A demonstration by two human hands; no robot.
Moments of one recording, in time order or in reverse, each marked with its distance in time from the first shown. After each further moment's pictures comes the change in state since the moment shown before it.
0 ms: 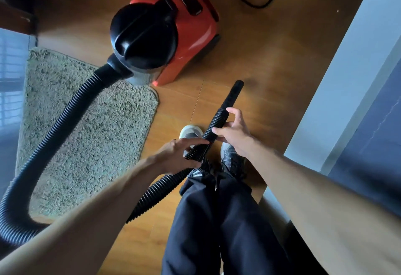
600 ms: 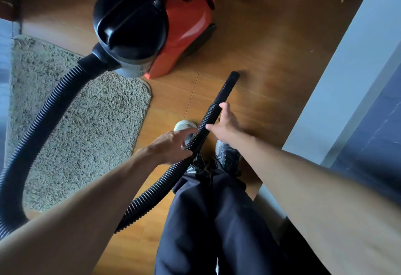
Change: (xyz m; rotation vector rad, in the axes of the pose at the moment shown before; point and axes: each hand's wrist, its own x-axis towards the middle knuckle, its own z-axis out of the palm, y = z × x) left_hand 0.030 0.004 0.003 0.206 -0.017 -0.083; right_hand -0.015 -0.029 -0.002 -0.440 0.026 -0.182
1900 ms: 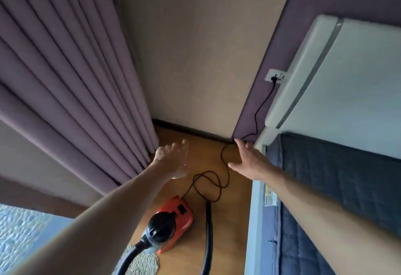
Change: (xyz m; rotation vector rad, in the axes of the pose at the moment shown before) left_hand -0.399 0.352 -0.388 0.683 0.822 -0.089; right_hand -0.430 -0.300 -0.428 -0.526 0.586 -0.483
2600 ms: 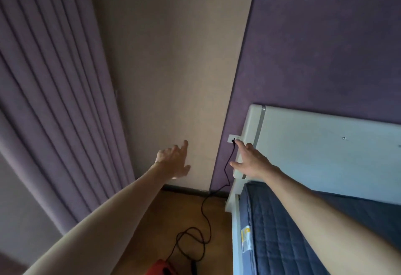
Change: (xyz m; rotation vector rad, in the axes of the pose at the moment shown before) left_hand -0.070 0.013 -0.218 0.071 0.365 0.115; right_hand -0.109 -0.026 -0.223 -0.065 0.317 0.025
